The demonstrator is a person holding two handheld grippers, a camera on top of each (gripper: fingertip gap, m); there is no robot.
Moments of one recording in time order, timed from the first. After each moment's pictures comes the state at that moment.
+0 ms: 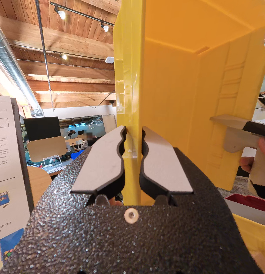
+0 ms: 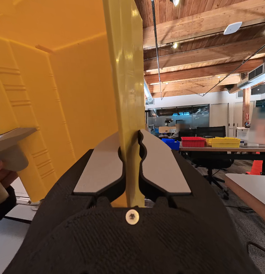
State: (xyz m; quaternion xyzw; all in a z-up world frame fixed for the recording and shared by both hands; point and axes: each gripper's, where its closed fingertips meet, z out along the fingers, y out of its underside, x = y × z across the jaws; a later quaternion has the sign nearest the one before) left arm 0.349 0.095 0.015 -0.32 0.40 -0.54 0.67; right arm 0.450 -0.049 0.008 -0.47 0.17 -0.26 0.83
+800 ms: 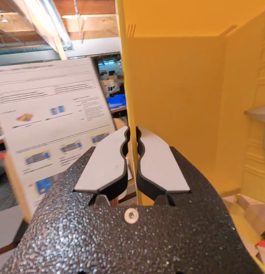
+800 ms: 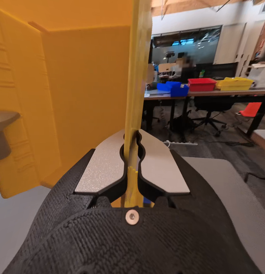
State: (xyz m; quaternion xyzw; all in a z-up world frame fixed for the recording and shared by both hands) left arm 0.222 0.195 0.037 -0.52 0.43 -0.38 0.63; right arm 0.326 0.050 0.020 -0.65 0.26 -0.22 0.68
